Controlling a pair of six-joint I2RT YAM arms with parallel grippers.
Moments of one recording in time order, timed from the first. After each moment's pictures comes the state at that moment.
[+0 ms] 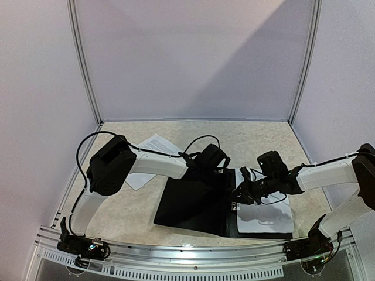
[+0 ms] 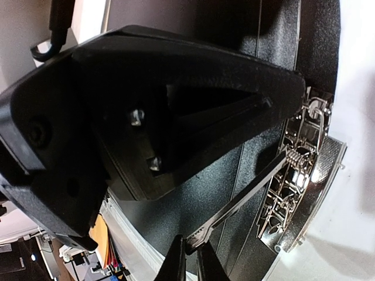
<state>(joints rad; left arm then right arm) -1.02 2.38 1.70 -0.12 0.27 -0.81 0.67 1.45 0.55 0.07 -0.58 0.98</state>
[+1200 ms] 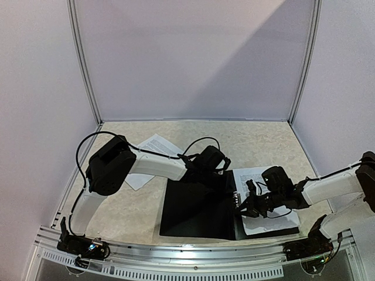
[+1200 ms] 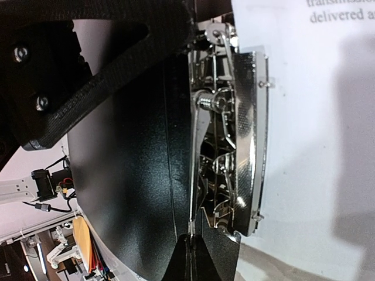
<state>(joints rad) -1.02 2.37 1.66 -0.07 0.31 -0.82 0.72 1.38 0.35 0.14 -0.48 1.02</state>
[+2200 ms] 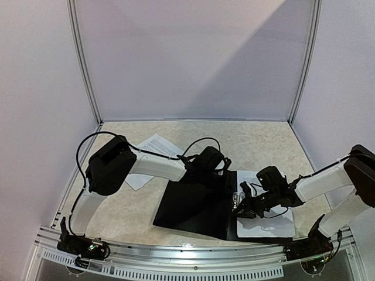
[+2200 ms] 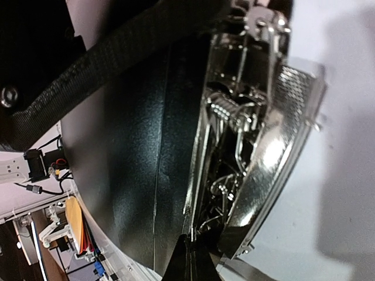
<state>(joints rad) -1.02 2.37 1.64 -0.03 0.33 -0.80 0.72 1.50 0.40 0.14 -0.54 0.92</state>
